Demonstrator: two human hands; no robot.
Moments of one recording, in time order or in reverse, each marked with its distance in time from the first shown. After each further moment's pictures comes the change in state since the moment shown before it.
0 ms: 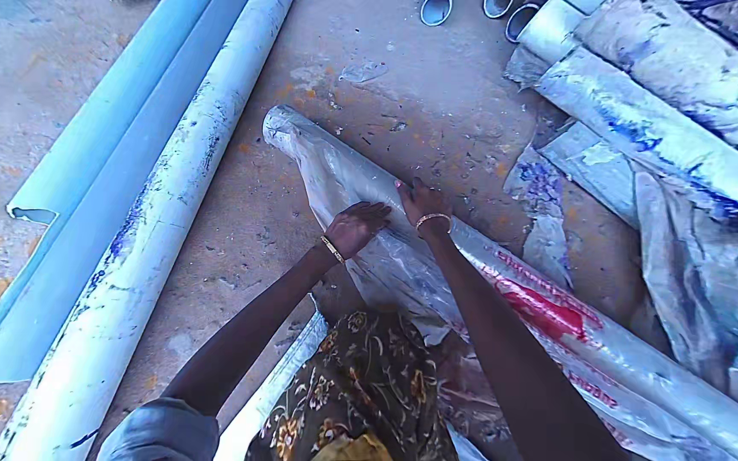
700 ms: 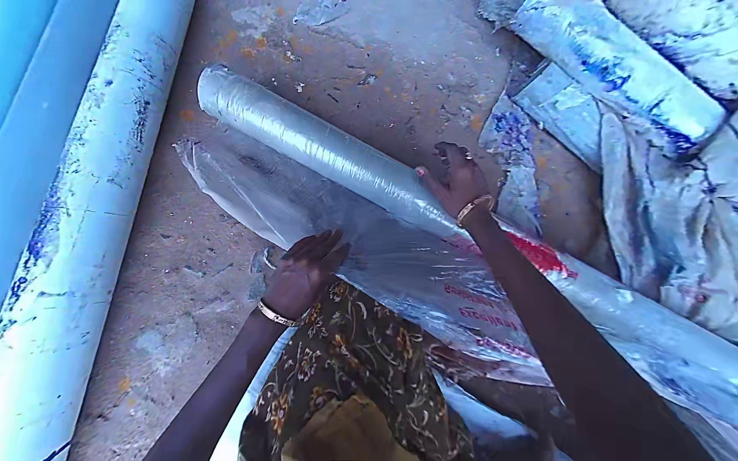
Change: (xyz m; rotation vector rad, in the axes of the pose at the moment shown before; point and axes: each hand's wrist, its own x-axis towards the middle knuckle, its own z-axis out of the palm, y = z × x) left_hand -0.092 0.082 -0.018 0.005 -0.022 -0.228; right_hand -0.039 0.095 -0.025 0.131 0.275 -0.295
